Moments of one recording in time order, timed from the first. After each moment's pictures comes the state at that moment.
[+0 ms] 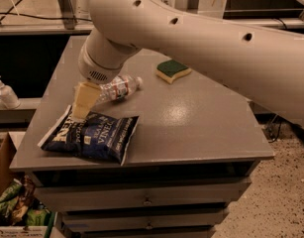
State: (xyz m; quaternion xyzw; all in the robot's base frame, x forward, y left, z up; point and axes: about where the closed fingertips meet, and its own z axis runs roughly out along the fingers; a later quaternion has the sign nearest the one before) arm 0.558 0.162 0.889 -0.68 0.65 0.09 0.32
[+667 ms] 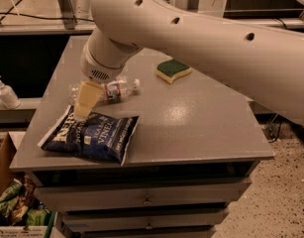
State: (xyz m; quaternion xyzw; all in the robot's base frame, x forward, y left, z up) arm 0.561 0.157 0.890 -0.68 0.66 0.08 0.32
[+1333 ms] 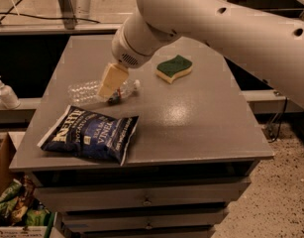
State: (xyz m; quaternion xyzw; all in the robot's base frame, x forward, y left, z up) arm 0.598 0.104 0.911 -0.63 0.68 0.08 0.37
